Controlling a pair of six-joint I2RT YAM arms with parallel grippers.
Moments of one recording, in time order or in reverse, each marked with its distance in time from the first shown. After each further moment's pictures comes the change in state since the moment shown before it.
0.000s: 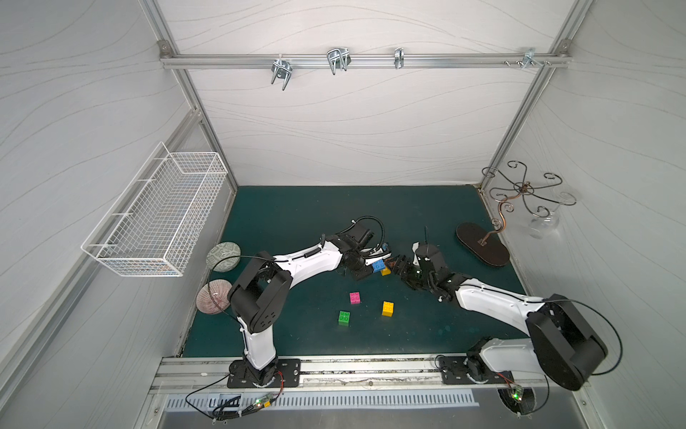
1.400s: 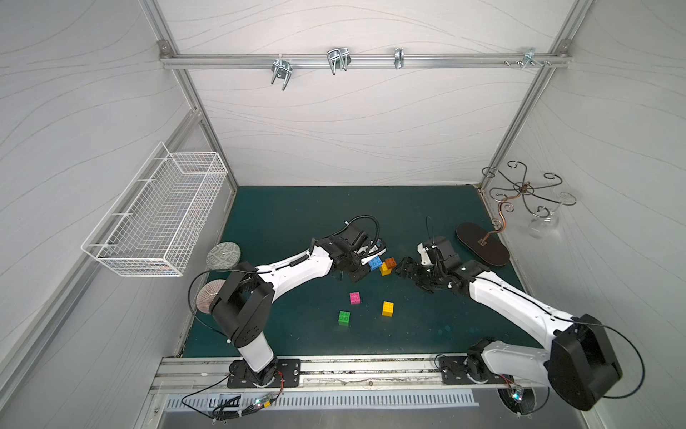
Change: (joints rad) left arm -0.013 -0.127 -0.073 0.016 -0.010 -0.146; right arm -0.081 -0.121 0.163 -0.517 -0.109 -0.200
